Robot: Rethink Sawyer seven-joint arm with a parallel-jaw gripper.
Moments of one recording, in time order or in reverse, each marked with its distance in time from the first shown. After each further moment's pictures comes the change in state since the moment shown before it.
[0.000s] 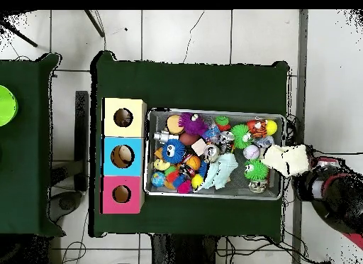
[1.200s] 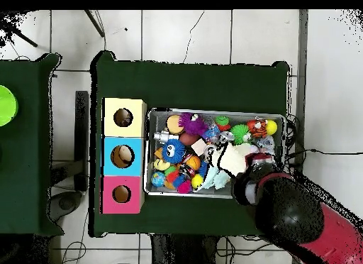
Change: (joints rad) arm 0.207 -0.229 0.013 0.230 0.146 0.051 0.000
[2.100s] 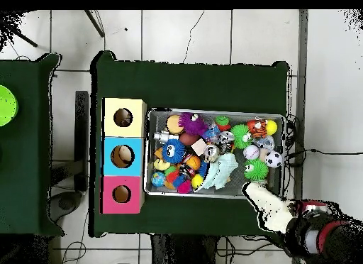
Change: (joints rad) arm -0.208 -0.155 -0.020 -0.017 -0.098 0.341 0.000
